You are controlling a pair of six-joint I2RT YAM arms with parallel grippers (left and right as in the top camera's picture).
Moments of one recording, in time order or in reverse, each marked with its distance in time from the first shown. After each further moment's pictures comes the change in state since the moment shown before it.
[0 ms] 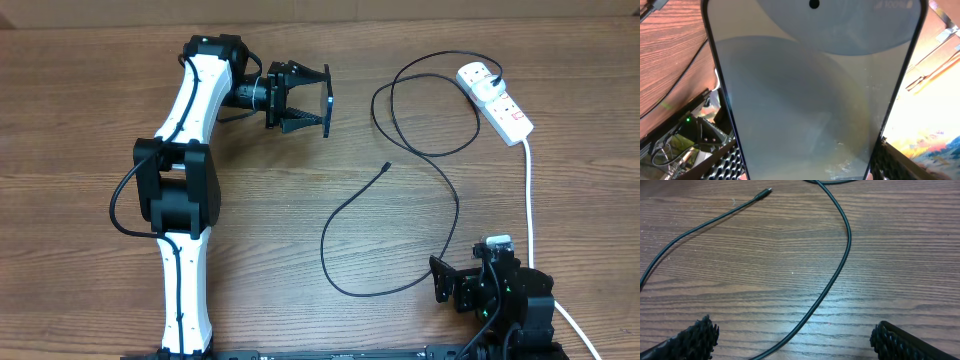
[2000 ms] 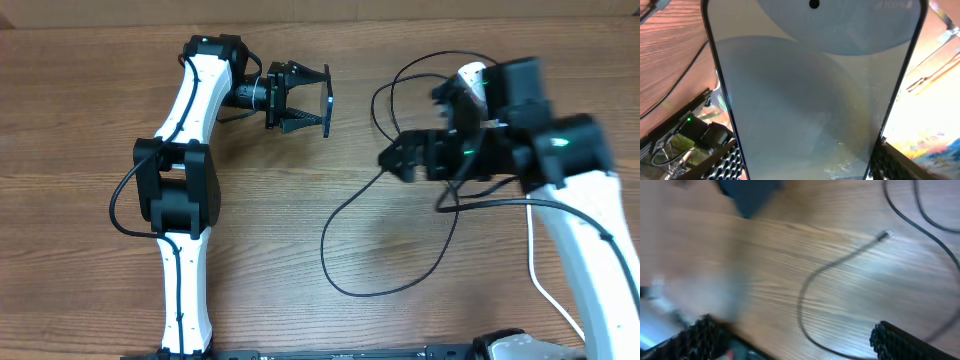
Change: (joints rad) left arm 0.000 0.000 0.000 -0.003 -0.009 -0.004; right arm 0.264 1.344 1.326 -0.406 -0.185 0.219
